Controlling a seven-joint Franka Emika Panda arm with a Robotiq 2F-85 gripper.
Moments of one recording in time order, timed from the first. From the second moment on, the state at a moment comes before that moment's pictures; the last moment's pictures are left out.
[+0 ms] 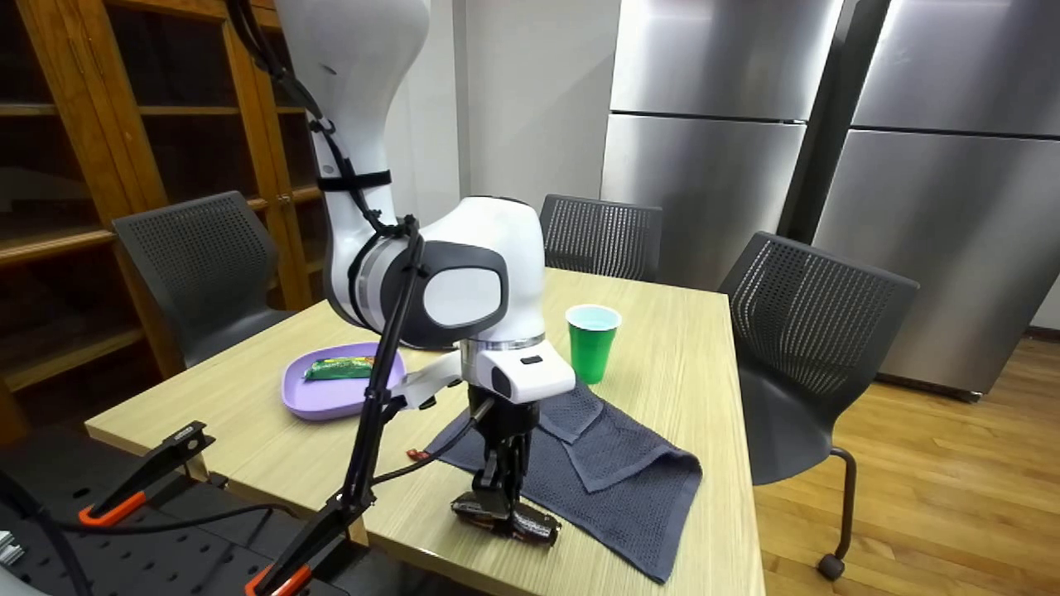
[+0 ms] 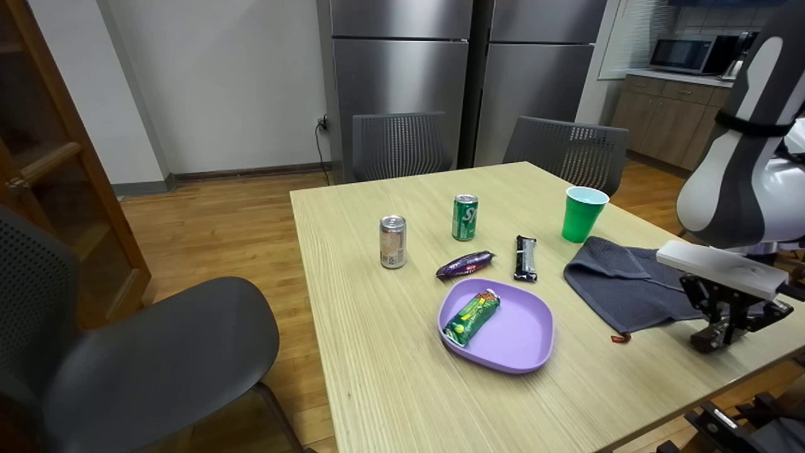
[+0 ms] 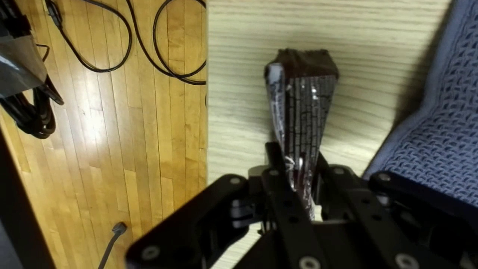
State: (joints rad) arm 0.00 0.66 -0.38 -2.53 0.19 2.99 0.92
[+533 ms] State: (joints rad) arm 0.09 0.66 -0.45 -2.55 0.19 3.00 0.92
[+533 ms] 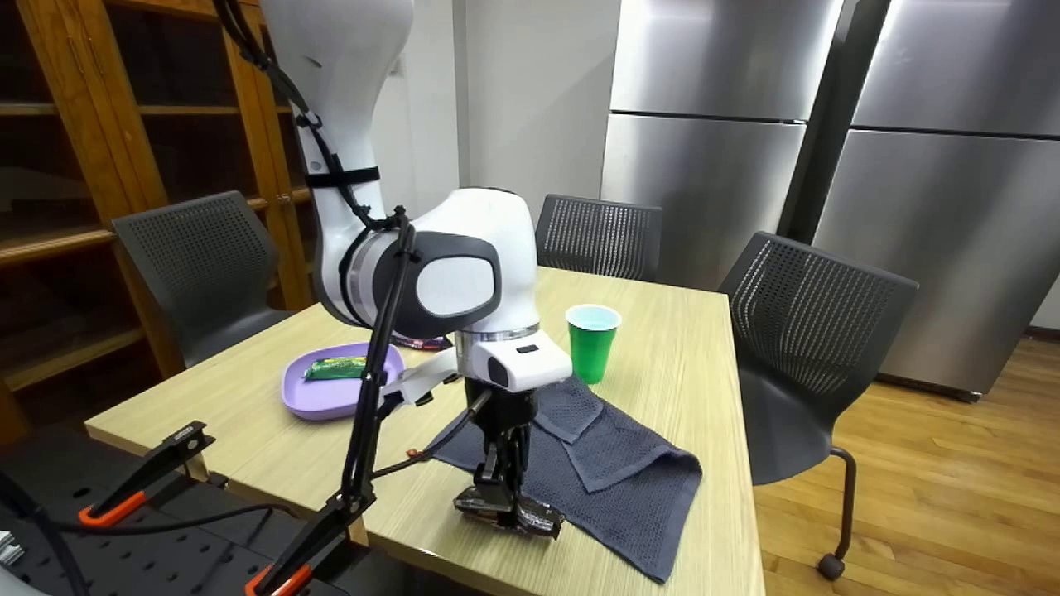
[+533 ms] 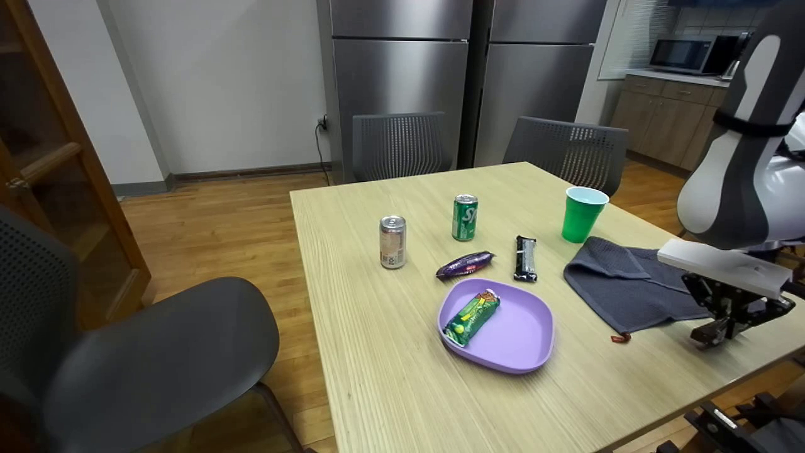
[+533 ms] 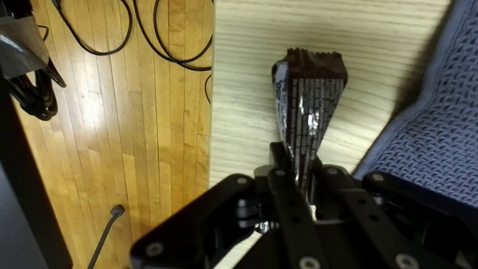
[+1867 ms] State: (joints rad) arm 0.76 0.52 -0.77 -2.66 0.19 3.03 1.01
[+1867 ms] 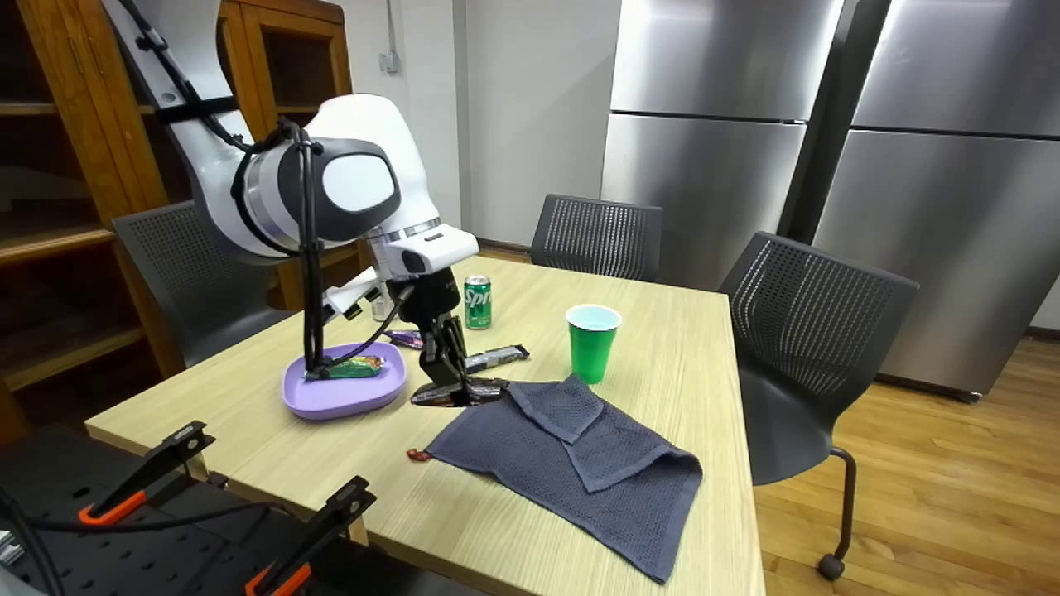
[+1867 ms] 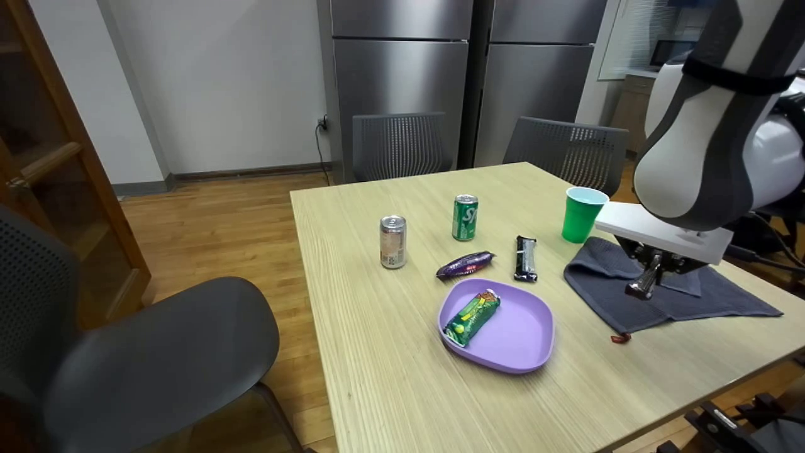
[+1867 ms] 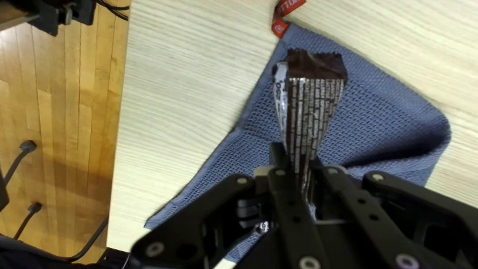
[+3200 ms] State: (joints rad) arm 1.09 0.46 -0.71 -2.57 0.19 2.93 1.16
